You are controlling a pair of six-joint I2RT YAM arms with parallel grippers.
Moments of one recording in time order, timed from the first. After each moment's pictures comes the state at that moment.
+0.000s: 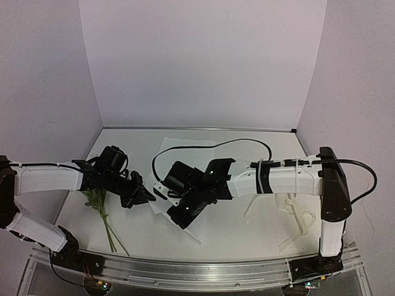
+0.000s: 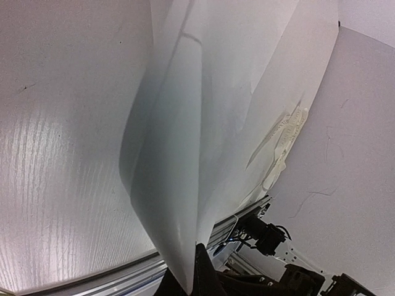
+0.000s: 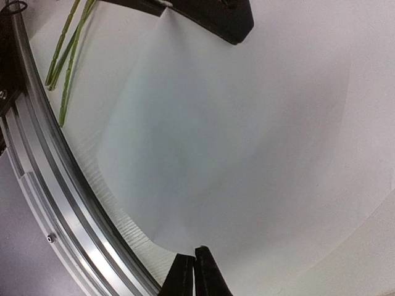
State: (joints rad) left arm -0.62 1.32 0.69 -0.25 0.55 -1.25; right arm 1.24 2.01 1.65 -0.74 -0.02 0.29
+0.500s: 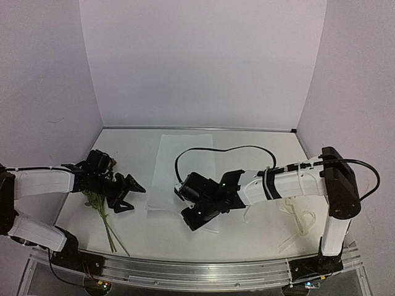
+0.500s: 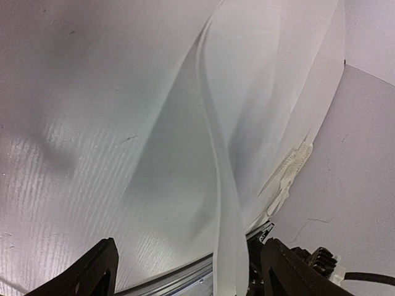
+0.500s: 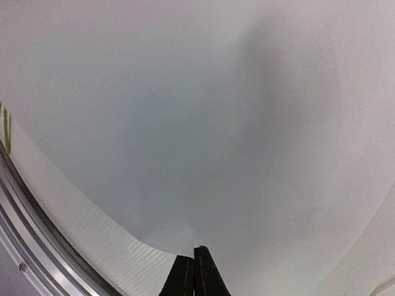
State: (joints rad) left arm -0.42 1.27 0.59 -0.28 0.57 -1.14; right arm 1.21 1.94 1.38 -0.54 0.07 0.48
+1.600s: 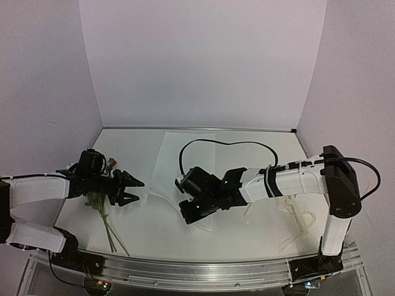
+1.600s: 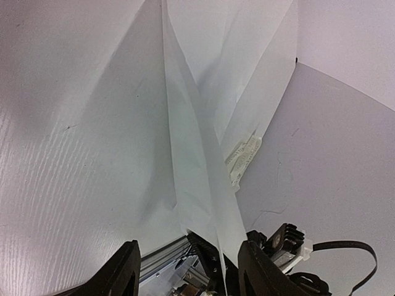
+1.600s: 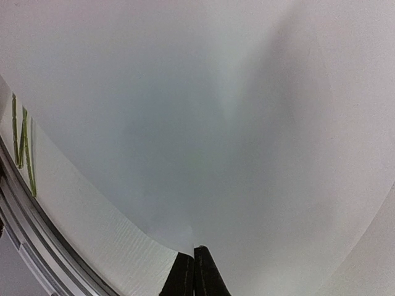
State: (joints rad) left arm -0.39 1.18 0.51 -0.07 0.67 -1.32; right arm 1.18 1.93 1.36 -0.42 0.06 0.57
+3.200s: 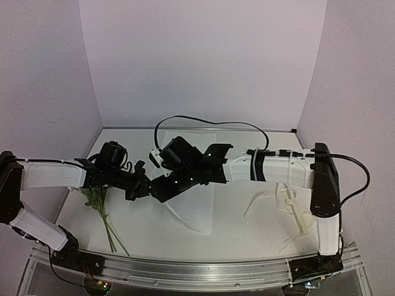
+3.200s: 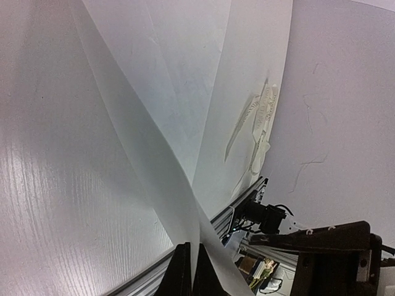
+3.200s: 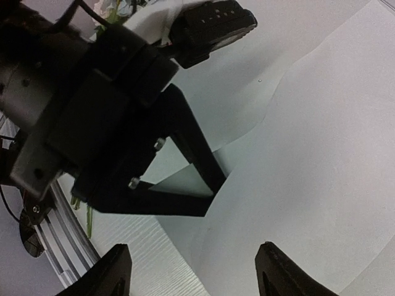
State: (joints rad) left arm -0.57 1.38 0.70 -0.08 0.66 -1.08; right arm 1.16 2.08 1.80 -0.55 0.03 0.39
